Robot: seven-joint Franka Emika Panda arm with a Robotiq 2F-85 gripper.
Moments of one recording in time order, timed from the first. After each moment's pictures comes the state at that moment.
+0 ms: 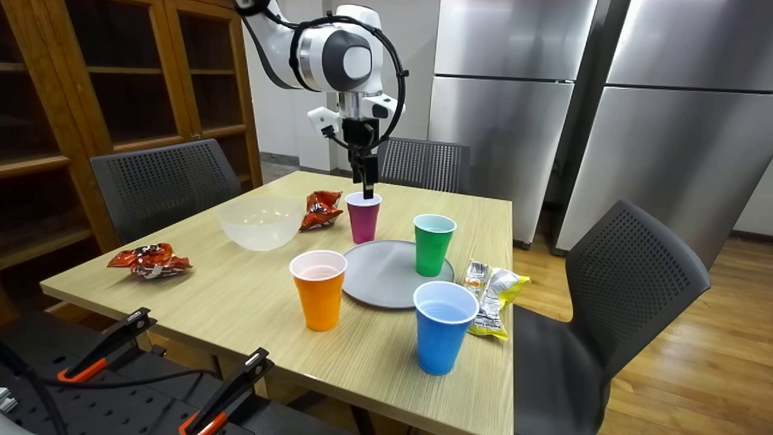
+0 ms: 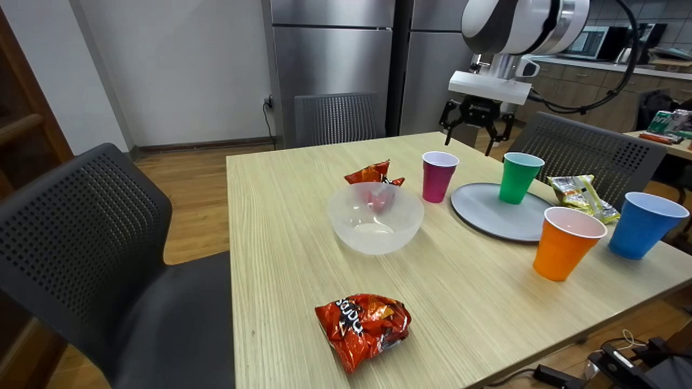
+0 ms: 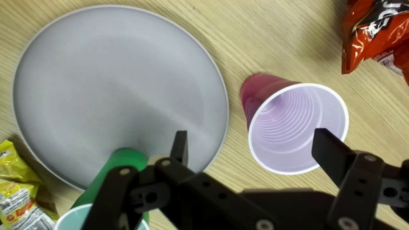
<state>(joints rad) 0.05 0.51 -0.17 -1.94 0.15 2.54 0.62</state>
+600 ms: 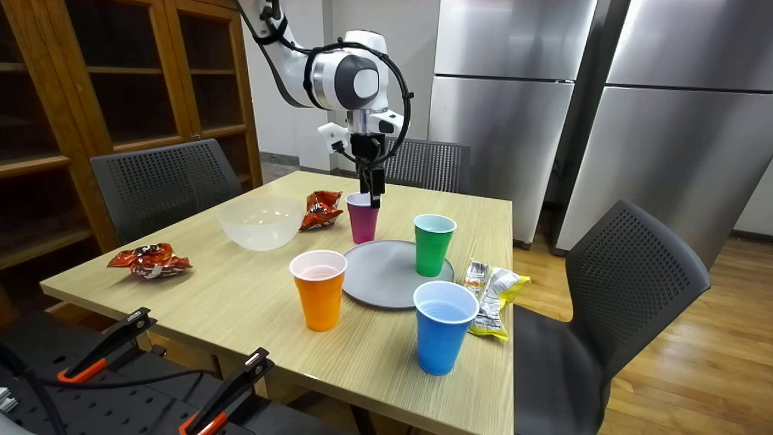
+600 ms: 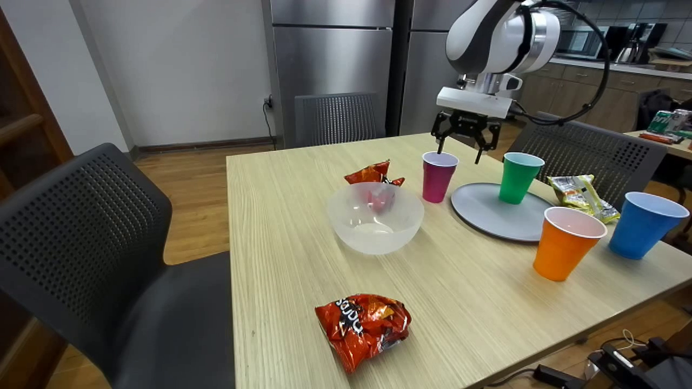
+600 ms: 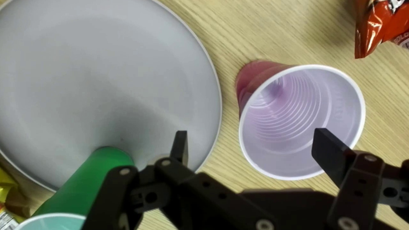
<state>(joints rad) 0.05 0.65 -0.18 -1.80 0.15 2.52 0.64</state>
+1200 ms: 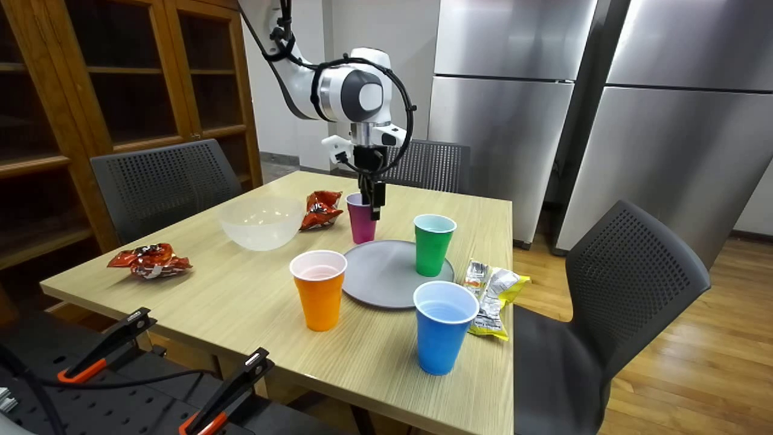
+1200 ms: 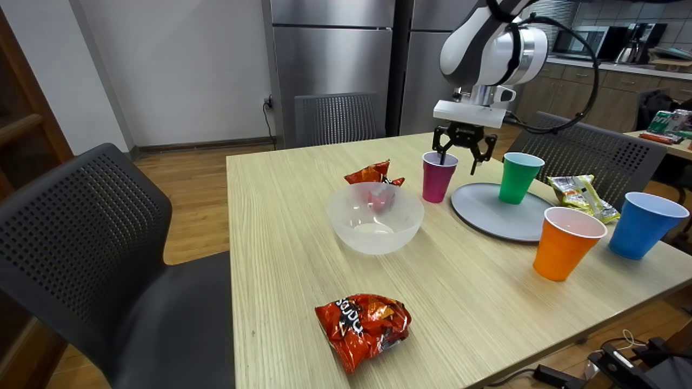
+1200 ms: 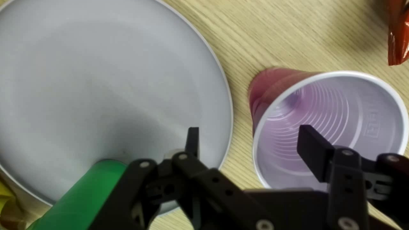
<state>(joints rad) 0.05 0.73 -0.18 -1.73 0.15 2.47 0.64</state>
